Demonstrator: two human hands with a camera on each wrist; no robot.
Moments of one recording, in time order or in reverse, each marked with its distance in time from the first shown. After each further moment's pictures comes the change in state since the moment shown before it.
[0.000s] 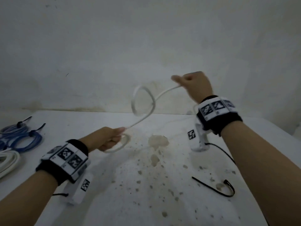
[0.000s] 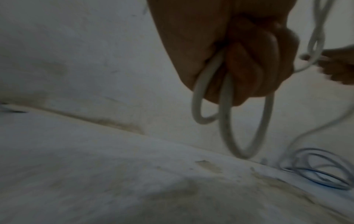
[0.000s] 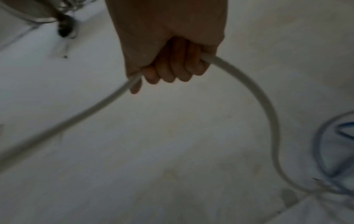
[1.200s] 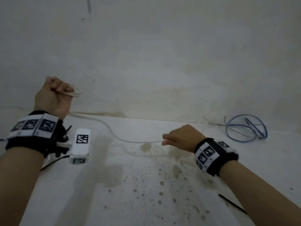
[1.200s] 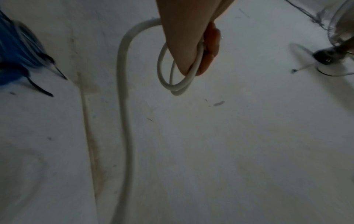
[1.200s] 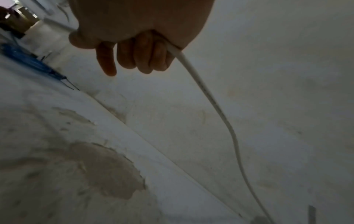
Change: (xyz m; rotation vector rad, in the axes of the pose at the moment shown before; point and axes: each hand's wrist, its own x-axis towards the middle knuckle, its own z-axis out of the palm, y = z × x) left_hand -0.028 -0.003 -0.165 -1.309 0.619 0.773; right_hand -0.044 0.015 0.113 -0.545 -0.457 -0.766
